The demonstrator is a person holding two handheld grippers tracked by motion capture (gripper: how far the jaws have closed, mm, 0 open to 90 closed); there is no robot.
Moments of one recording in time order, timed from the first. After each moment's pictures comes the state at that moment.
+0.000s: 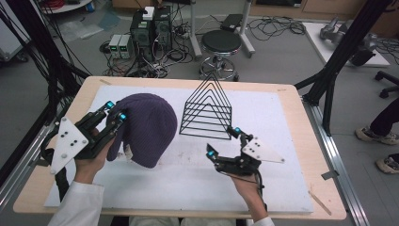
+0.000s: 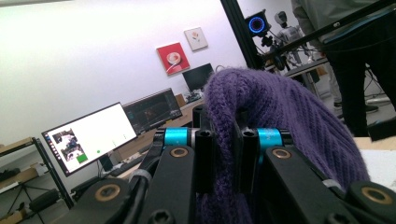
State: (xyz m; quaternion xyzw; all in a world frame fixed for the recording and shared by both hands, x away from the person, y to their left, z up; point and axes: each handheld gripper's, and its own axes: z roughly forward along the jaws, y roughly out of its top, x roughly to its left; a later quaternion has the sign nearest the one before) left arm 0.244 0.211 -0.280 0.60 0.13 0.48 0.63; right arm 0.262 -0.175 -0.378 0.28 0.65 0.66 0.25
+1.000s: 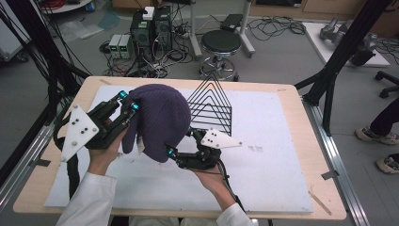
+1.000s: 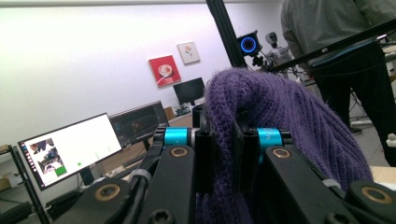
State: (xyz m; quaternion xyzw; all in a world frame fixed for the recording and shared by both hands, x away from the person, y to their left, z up) left arm 0.257 0.184 -0.261 0.59 0.12 0.45 0.66; right arm 0.282 -0.086 -0.372 0.22 0.67 0.70 0.12
